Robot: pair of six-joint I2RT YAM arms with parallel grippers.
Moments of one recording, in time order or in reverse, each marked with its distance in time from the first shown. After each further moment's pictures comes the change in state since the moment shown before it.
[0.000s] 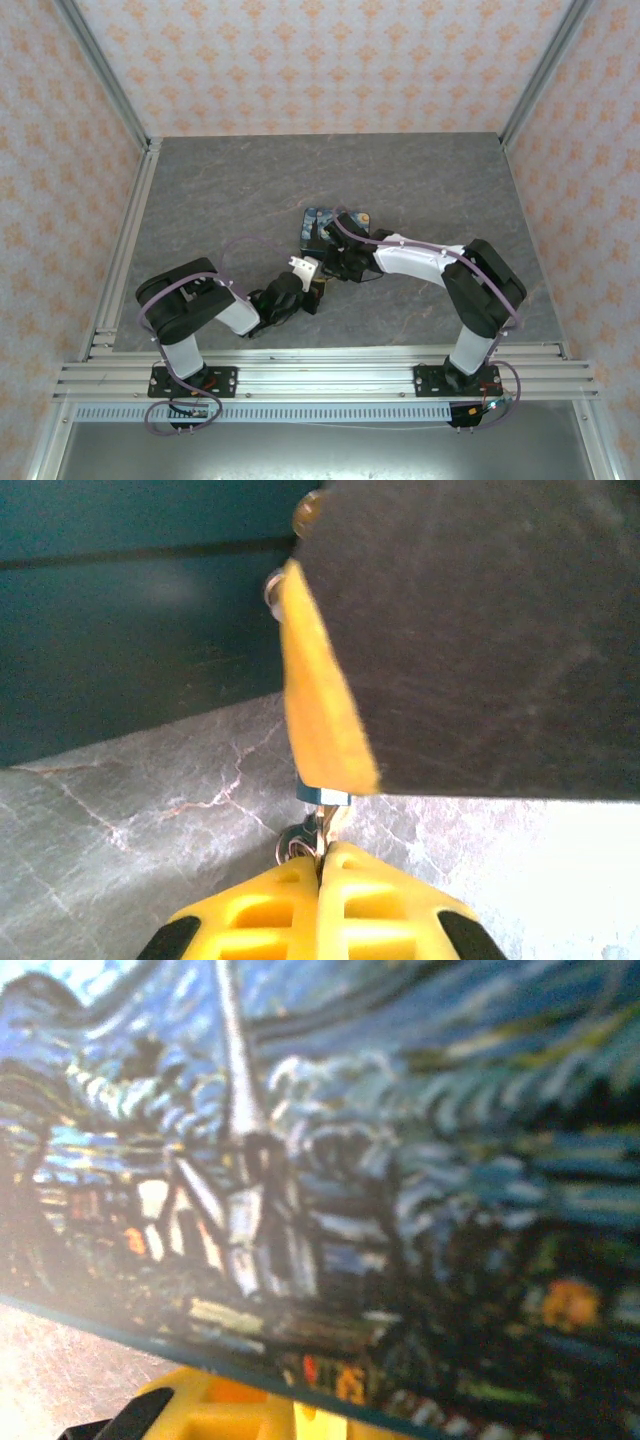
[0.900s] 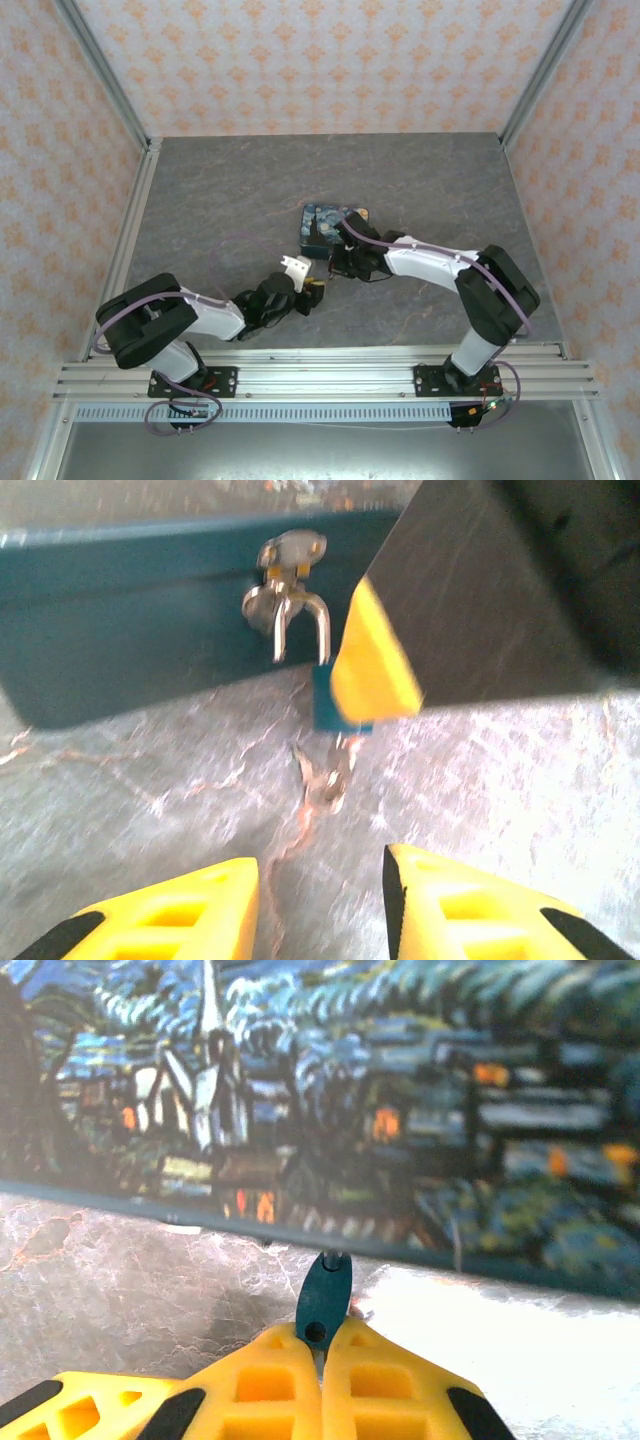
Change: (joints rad) left arm -0.009 -0.241 -0.055 -0.180 -0.005 -0.006; right arm -0.043 -0.085 -0.065 0.021 0.006 -0.142
